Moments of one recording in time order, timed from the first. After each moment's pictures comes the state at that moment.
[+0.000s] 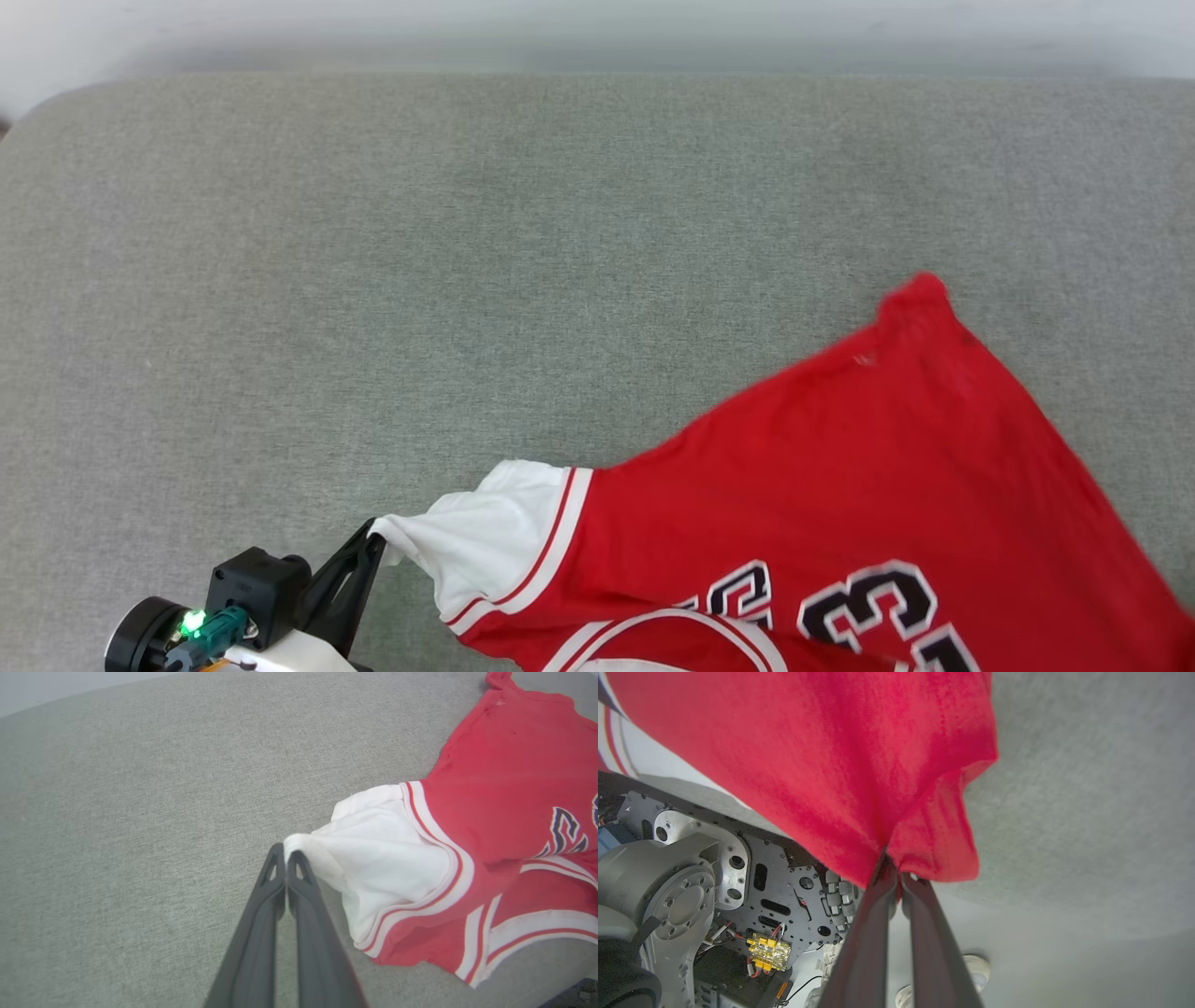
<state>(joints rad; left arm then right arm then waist) -0.31 0.94 -1.07 -0.21 -0.97 0.48 -0.26 0.18 -1.02 0.22 -0.05 0.90 0.13 0.76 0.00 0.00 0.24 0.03</state>
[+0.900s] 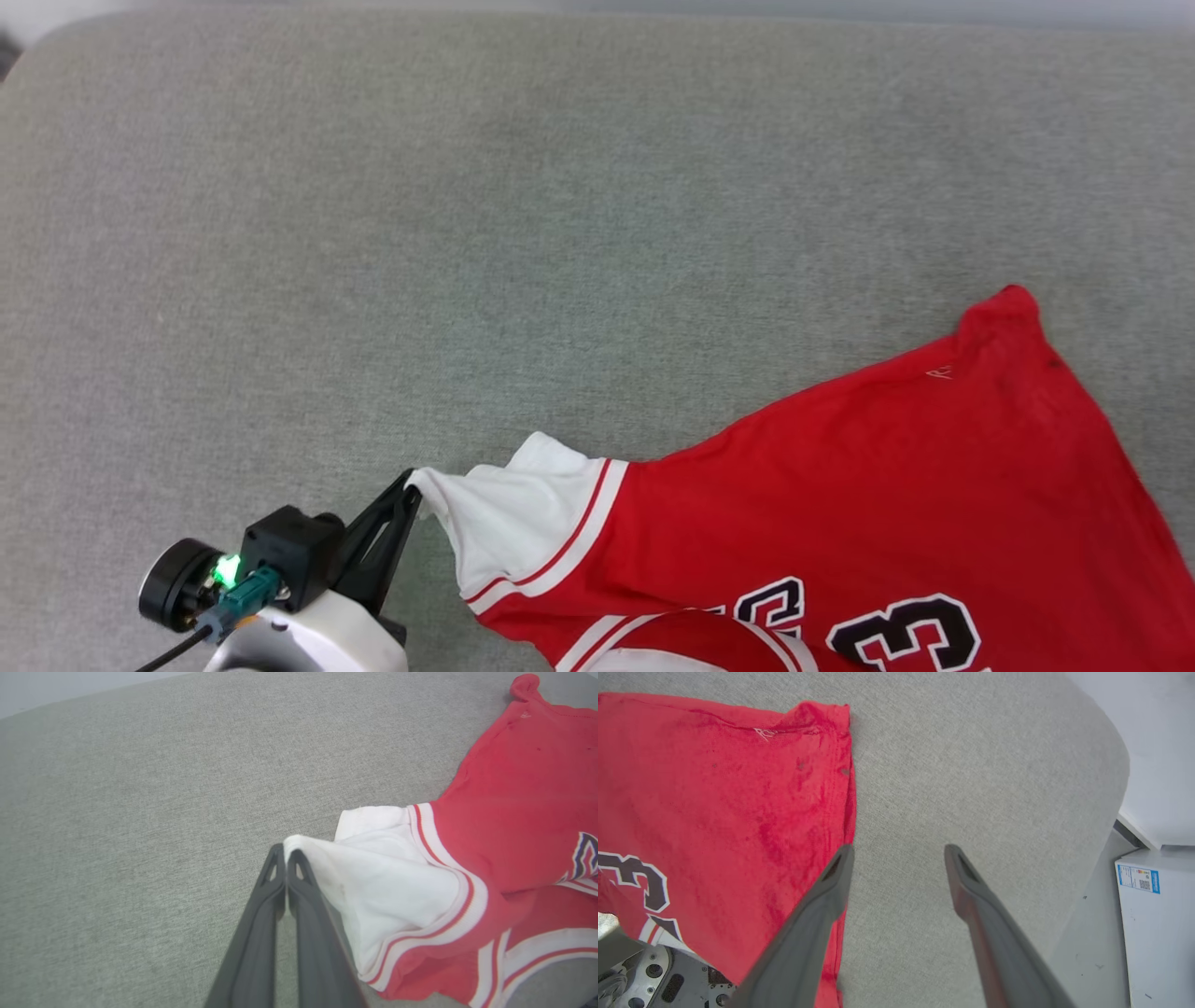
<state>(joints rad) -0.39 0.90 -1.07 -0.20 -0.91 0.45 -0.24 -0.20 -1.08 0.08 -0.28 0.82 0.13 0.90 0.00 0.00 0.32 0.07</state>
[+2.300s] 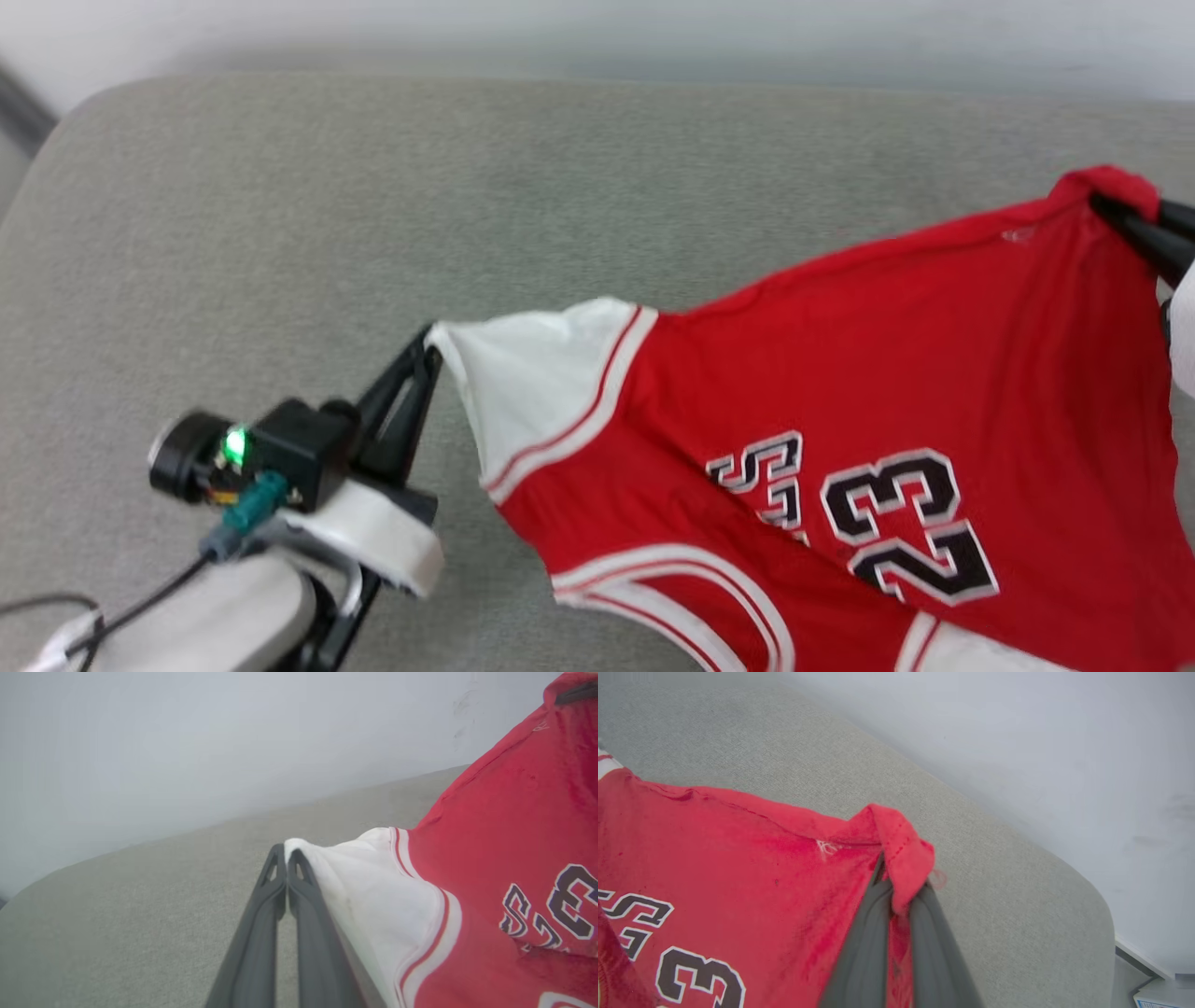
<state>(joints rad) -0.54 0.80 -0.99 -0.19 -0.82 0.47 -0.26 -0.64 -0.83 0.43 0.03 0.70 0.13 0.54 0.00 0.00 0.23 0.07</state>
